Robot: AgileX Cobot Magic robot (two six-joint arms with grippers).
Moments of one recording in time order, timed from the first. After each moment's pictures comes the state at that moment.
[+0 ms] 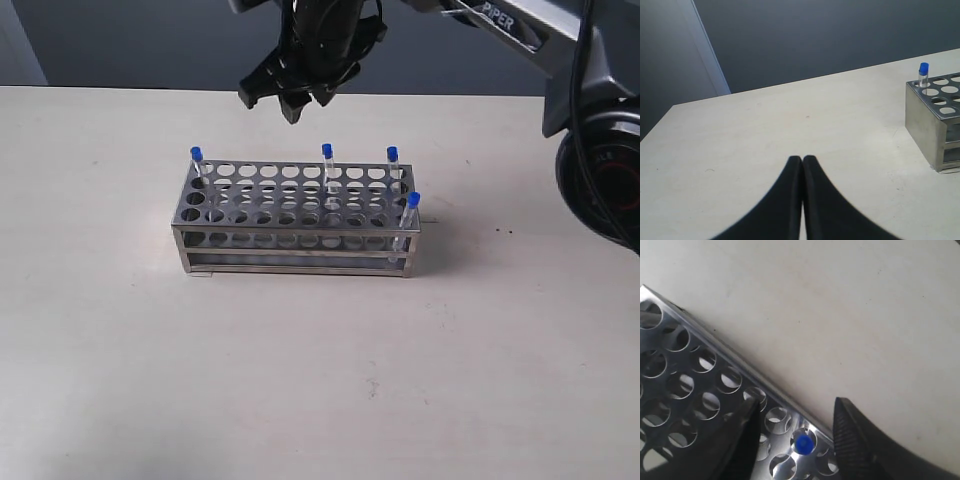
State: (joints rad) left arm -0.05 0.00 0.00 0.22 0.25 -0.04; right arm 0.76 2.30 -2.27 -0.07 1.22 -0.07
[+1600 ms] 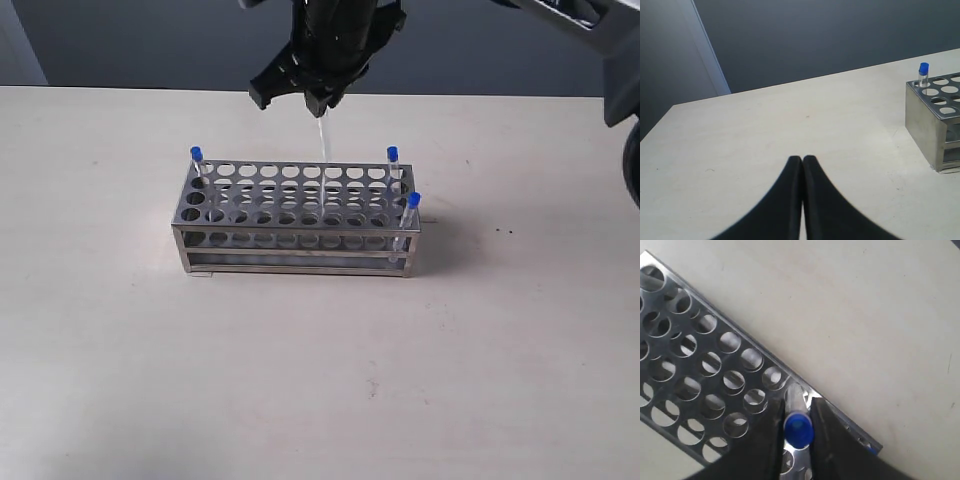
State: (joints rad) left arm -0.05 0.00 0.00 0.22 0.25 -0.04; right arm 0.78 2.17 -2.13 -0.14 1.23 -0.05
